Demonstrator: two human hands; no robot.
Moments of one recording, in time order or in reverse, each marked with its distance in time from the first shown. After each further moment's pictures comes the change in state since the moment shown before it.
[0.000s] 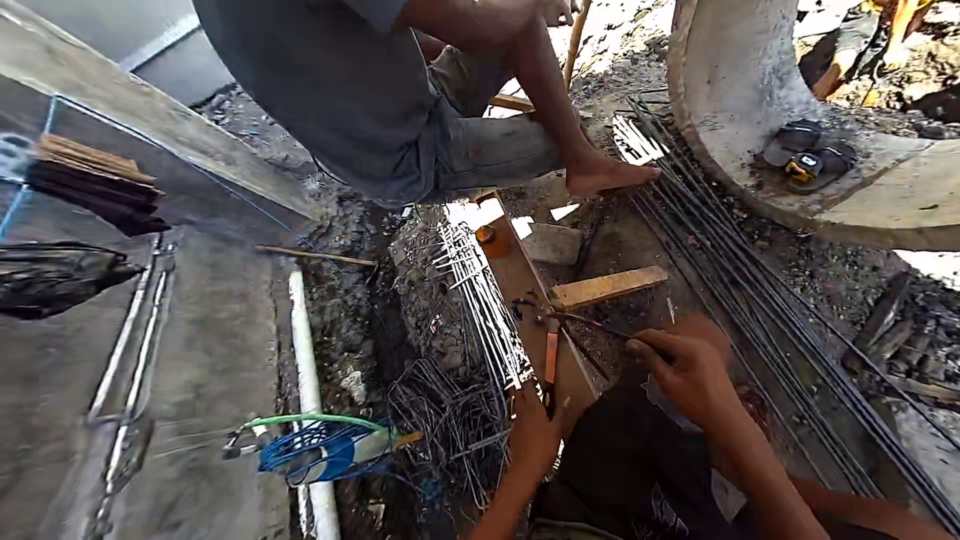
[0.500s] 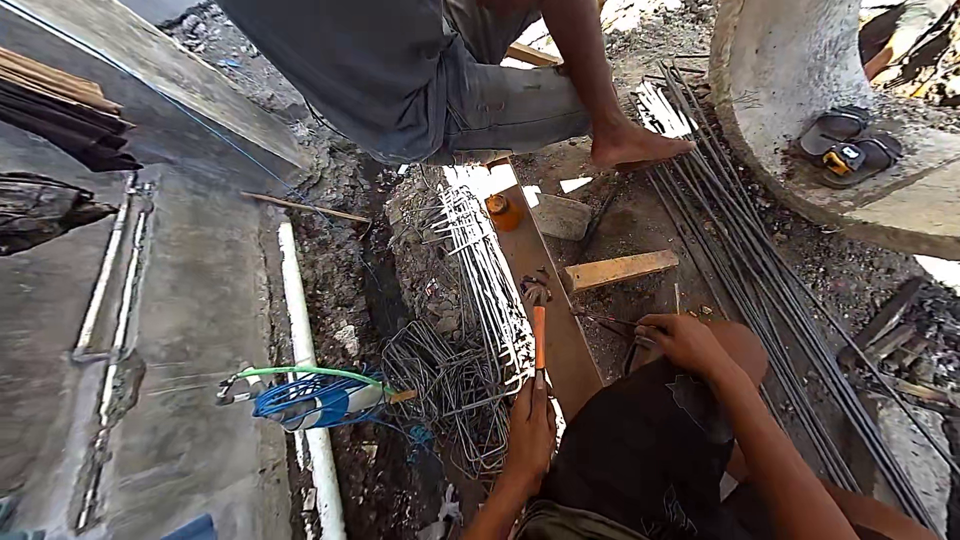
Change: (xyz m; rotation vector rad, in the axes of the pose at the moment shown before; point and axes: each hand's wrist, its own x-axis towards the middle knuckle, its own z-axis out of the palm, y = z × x) left_hand -0.026 -0.004 -0.022 -0.853 -0.065 -0.043; right_hand 0.052 0.085 0.037 -0.216 -0.682 0.359
